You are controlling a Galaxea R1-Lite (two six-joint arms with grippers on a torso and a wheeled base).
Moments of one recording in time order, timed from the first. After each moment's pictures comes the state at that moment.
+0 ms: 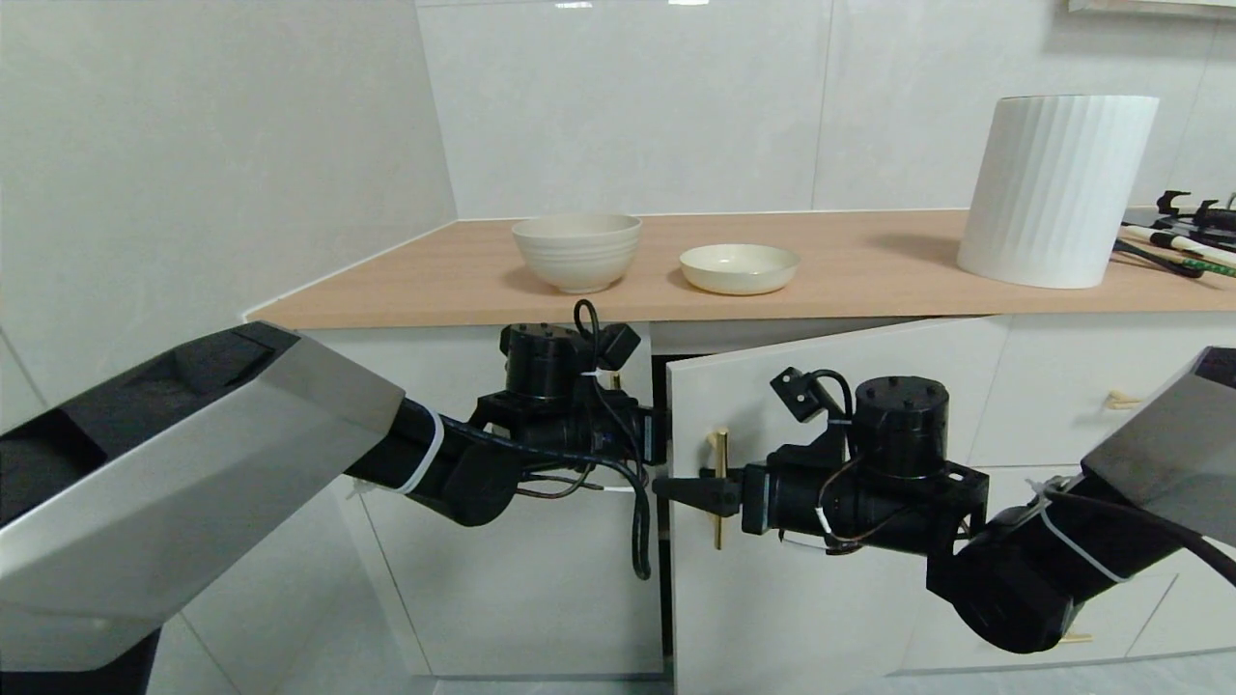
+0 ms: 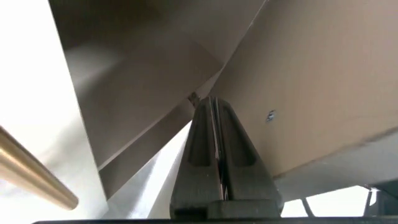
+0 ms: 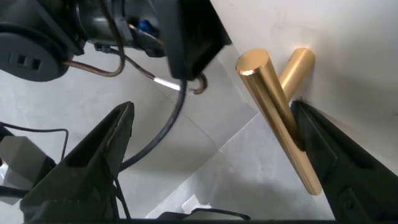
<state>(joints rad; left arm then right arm) -0.50 2.23 -1.22 -0.66 -0.52 -0.27 0.61 2.06 -0.80 -1.09 0.51 0.49</state>
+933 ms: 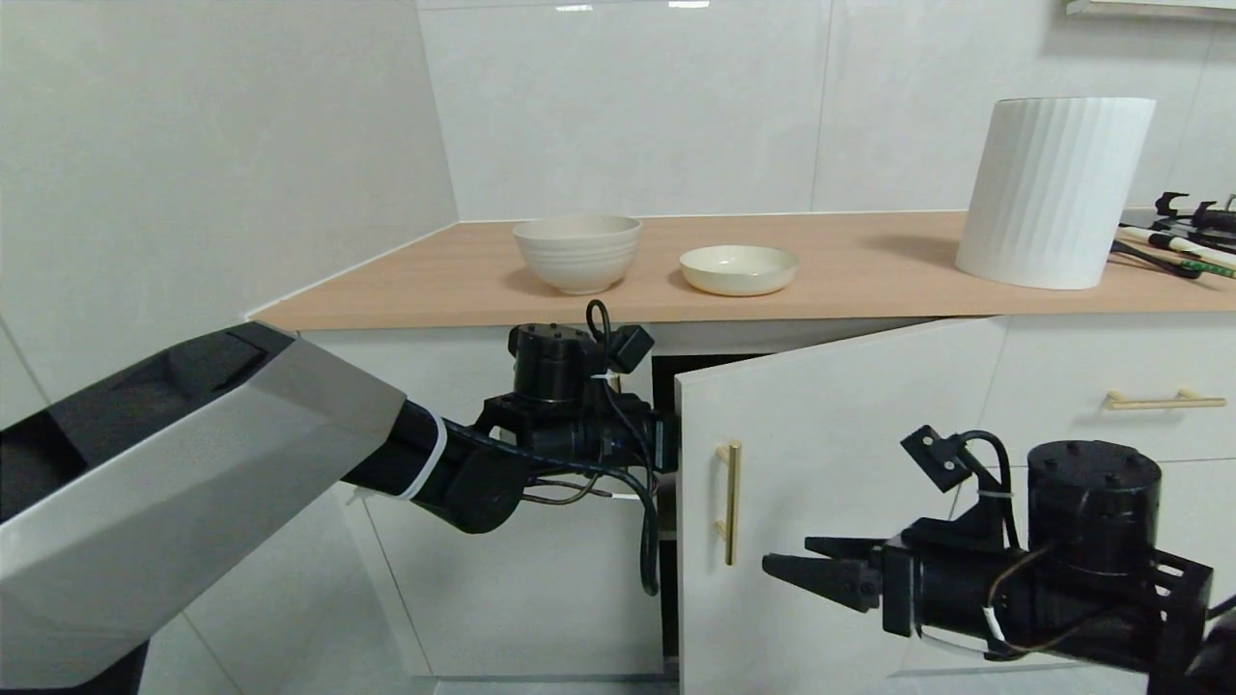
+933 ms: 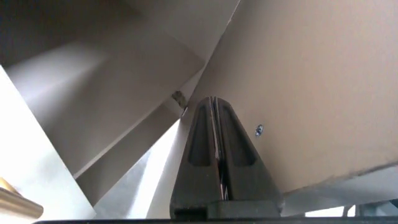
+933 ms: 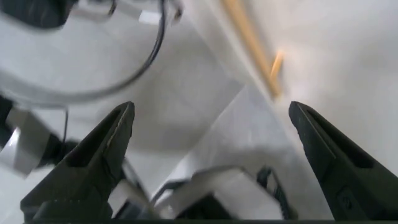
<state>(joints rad) -0.53 2.21 -1.21 -0.67 -0.55 -0.27 0.53 1.78 -0.33 -1.16 0.49 0.48</state>
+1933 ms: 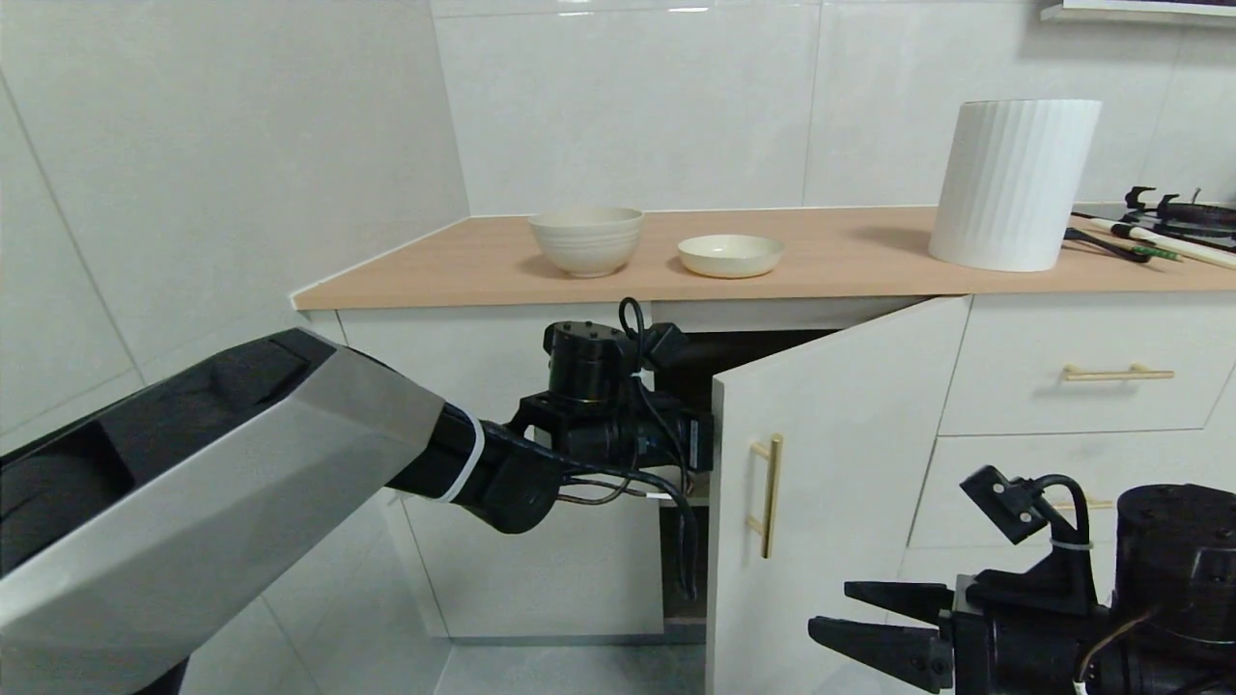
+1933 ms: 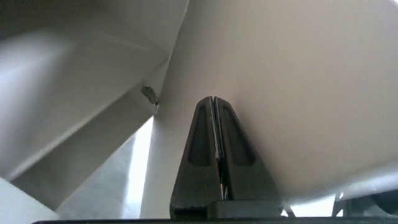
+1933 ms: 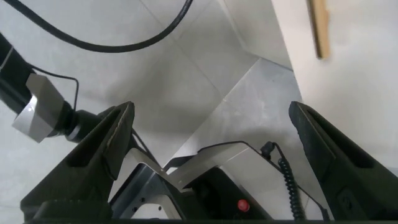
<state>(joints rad) -0.59 2.25 -1.29 -0.66 -0.54 -0.30 0.55 1.65 -0.18 -1.15 0.49 0.46</state>
